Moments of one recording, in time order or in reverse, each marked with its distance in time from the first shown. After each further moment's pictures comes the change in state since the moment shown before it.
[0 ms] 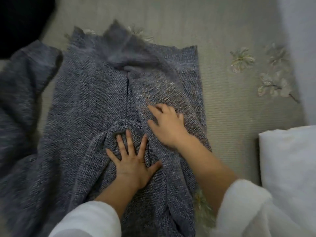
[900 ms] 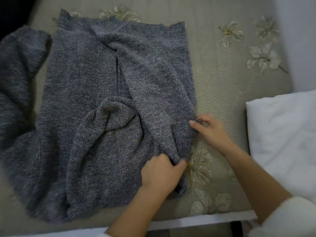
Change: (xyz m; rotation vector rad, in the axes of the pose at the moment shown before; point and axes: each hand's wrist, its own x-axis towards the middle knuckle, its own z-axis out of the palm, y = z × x) left_hand -0.109 0.080 0.018 -0.441 0.095 0.057; right_hand -0.125 0.116 0.025 0.858 0.237 0.236
